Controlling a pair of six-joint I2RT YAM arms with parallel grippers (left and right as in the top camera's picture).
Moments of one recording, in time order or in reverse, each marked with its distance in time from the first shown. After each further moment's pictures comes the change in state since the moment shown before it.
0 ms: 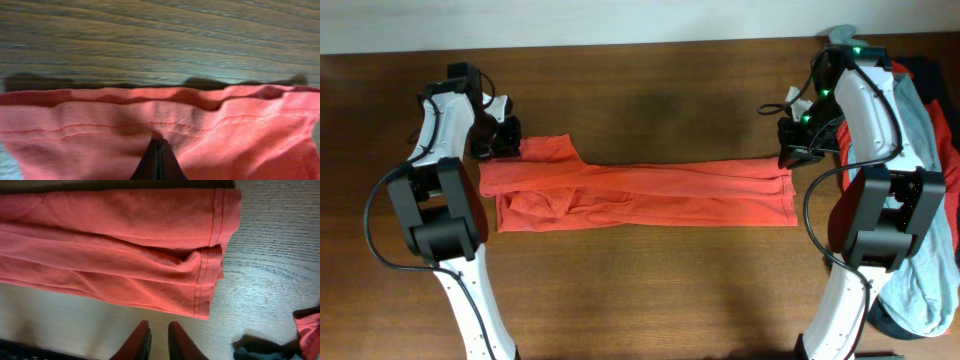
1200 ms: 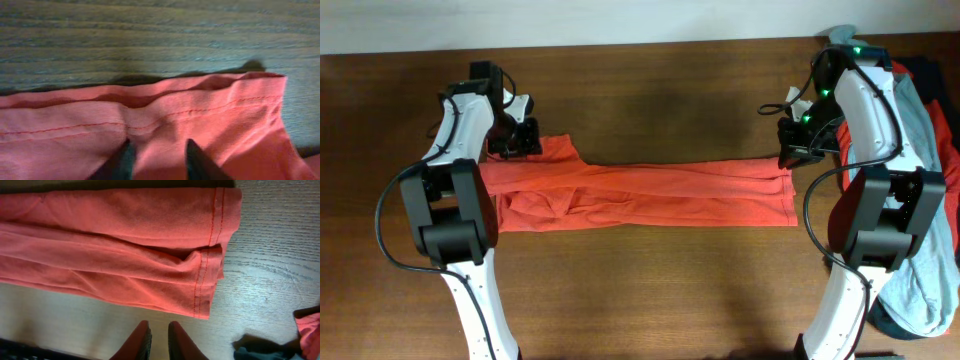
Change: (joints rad) left arm -0.075 -0.051 -0.081 0.061 -0.031 0.028; right arm 0.000 0.000 0.000 -0.002 0.000 0.000
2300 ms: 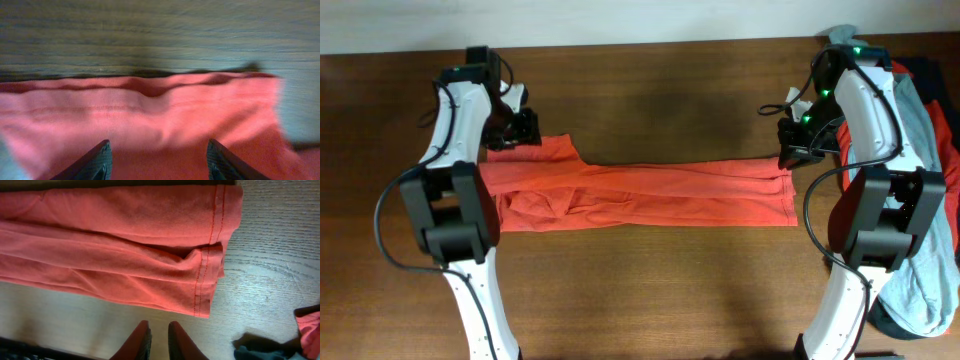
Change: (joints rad) left arm -0.008 0.022 0.134 -0.131 -0.071 -0.030; right arm 0.000 0.000 0.000 -0.006 0.000 0.000
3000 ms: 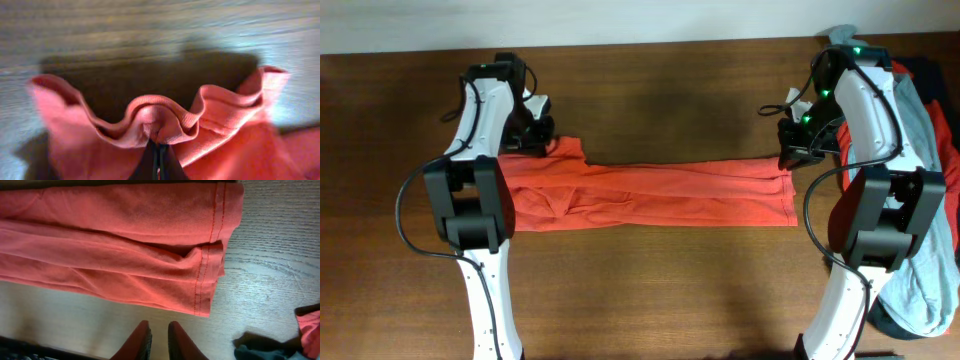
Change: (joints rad) left arm -0.069 0.103 0.162 -0.169 0.021 0.046; right arm 0.000 0.000 -0.002 -0.004 0.000 0.000
